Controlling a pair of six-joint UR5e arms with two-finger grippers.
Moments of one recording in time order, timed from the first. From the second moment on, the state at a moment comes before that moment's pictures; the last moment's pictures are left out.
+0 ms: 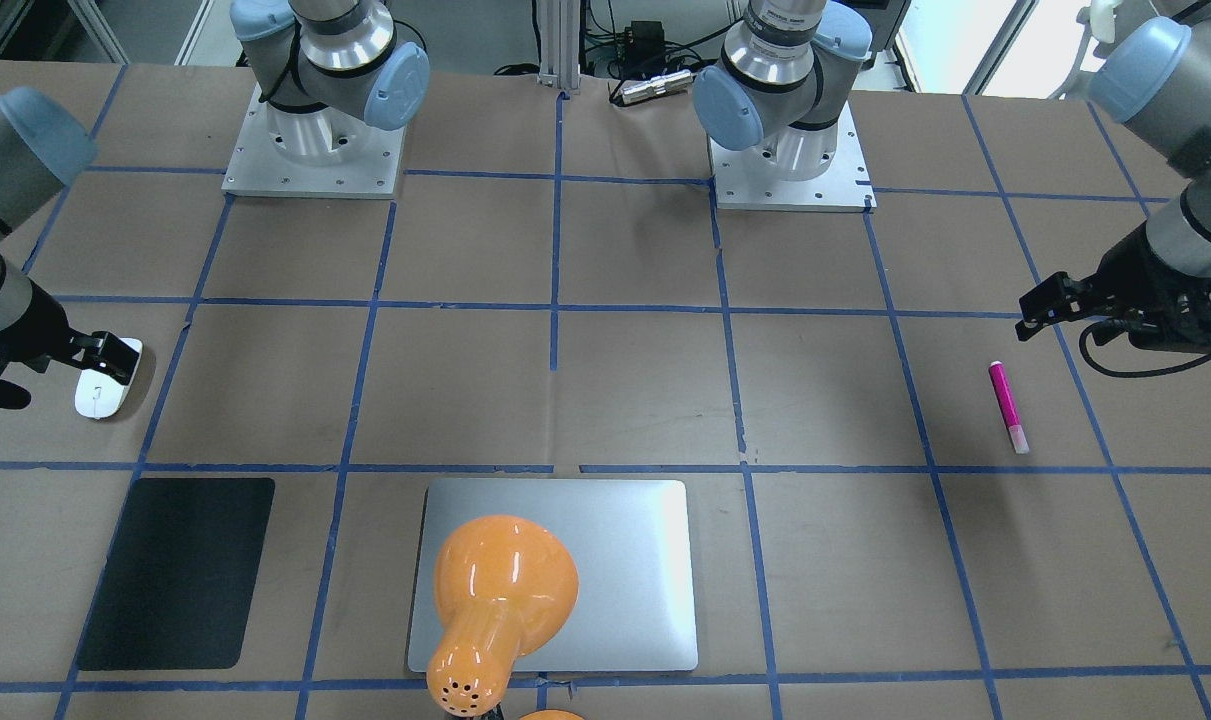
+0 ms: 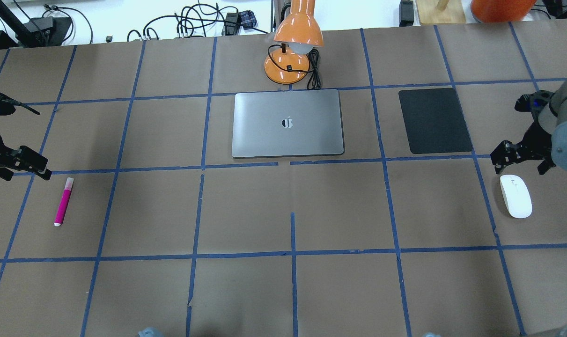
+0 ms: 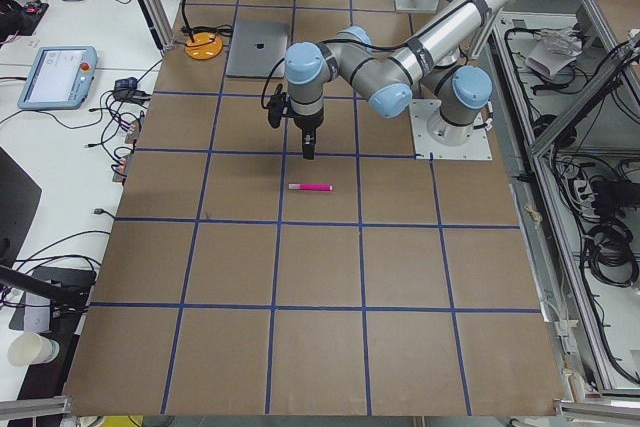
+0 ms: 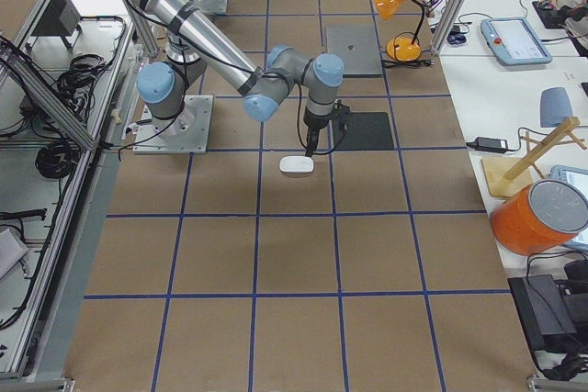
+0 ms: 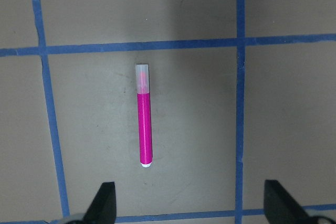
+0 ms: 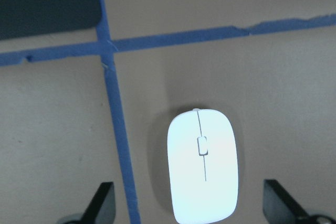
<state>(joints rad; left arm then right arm) -0.92 -1.67 -1.88 -1.23 1.59 0.69 1.03 -1.36 2.05 -2.21 -1.71 -0.41</state>
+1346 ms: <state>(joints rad) -0.87 -1.88 -1.95 -0.97 1.59 0.65 0.97 -1.27 2.13 -2.41 -1.70 -0.57</state>
